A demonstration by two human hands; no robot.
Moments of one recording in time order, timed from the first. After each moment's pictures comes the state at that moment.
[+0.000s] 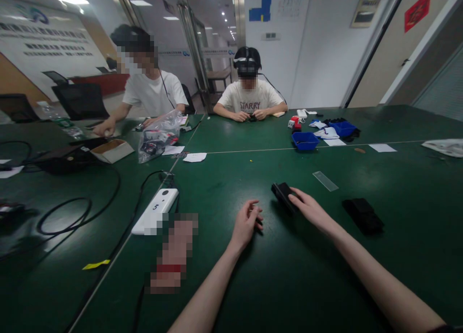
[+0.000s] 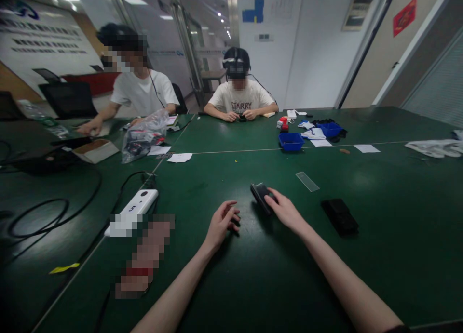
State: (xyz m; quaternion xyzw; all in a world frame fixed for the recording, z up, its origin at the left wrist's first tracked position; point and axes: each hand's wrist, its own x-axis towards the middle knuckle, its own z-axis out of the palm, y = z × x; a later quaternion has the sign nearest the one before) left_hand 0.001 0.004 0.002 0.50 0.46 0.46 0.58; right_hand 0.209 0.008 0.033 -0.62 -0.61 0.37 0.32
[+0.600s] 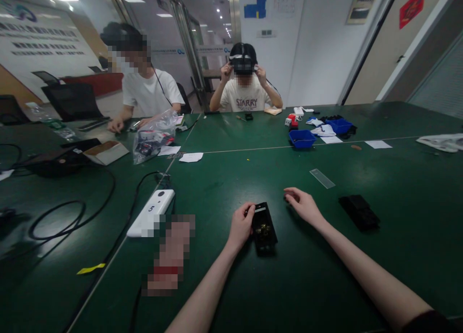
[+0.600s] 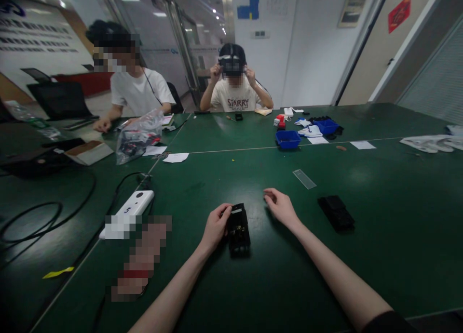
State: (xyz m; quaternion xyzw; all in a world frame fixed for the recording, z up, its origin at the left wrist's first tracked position) left_hand -0.002 0.006 0.001 0.55 0.52 0.41 0.51; right_hand 0.213 0.022 0.000 -0.61 -0.63 0.30 0.37
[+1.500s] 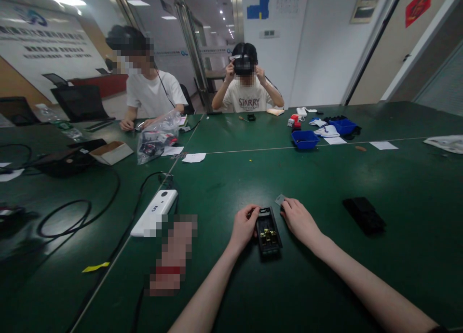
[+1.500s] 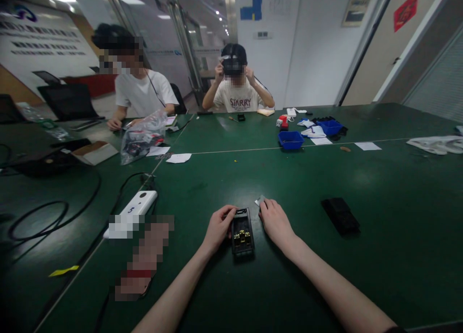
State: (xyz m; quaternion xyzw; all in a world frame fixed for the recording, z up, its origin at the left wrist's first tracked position) left_hand -0.003 0.005 0.006 0.57 0.51 0.39 0.51; right_hand 0.184 -0.005 -0.003 -0.58 -0.80 0.01 0.17
